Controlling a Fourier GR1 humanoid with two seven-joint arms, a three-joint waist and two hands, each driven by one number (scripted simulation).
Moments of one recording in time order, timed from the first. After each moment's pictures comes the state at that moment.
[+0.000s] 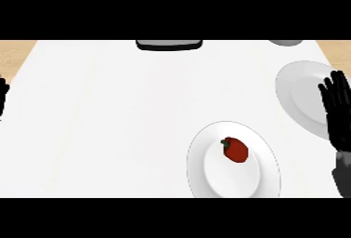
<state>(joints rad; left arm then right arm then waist) 0.01 0.62 -0.01 -1.67 0.06 0.30 -0.19 -0.17 -0.47 -0.01 -1.37 -0.38 -0.20 -0.16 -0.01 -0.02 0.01</state>
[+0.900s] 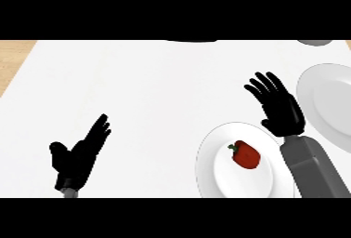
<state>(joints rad) 0.04 0.31 -0.28 -1.51 0.29 0.17 0.11 -0.41 -0.26 0.02 -0.98 -0.81 0.58 -0.27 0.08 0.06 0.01</state>
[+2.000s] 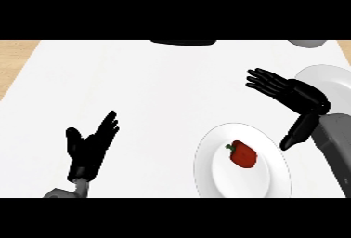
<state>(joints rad) -0.04 0.25 -0.29 -1.45 0.29 0.20 0.19 -0.56 -0.49 0.14 -0.93 -0.34 0.88 -0.34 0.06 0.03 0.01</state>
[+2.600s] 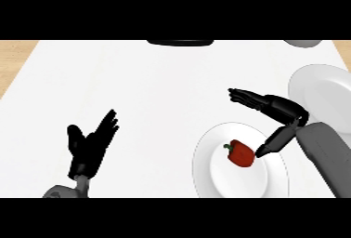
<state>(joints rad) -0.06 0.24 -0.27 -1.41 0.28 0.19 0.18 -0.53 -0.47 0.32 -0.95 -0.11 0.75 -0.54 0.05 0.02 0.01</state>
